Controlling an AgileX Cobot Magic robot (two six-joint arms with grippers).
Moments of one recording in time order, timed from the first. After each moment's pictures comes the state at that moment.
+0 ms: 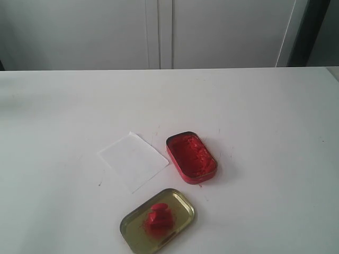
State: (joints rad) left arm -0.03 0.00 0.02 -0.06 -0.10 0.15; right arm 0.06 0.00 0.00 -0.05 0.36 0.08
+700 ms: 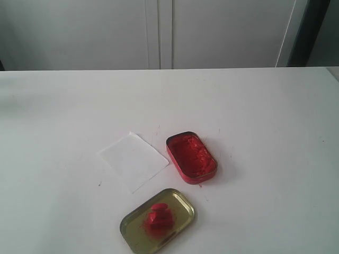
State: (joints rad) left arm -0.03 0.00 -0.30 -0.06 0.48 0.18; right arm 0.06 0.00 0.00 -0.05 0.36 0.08
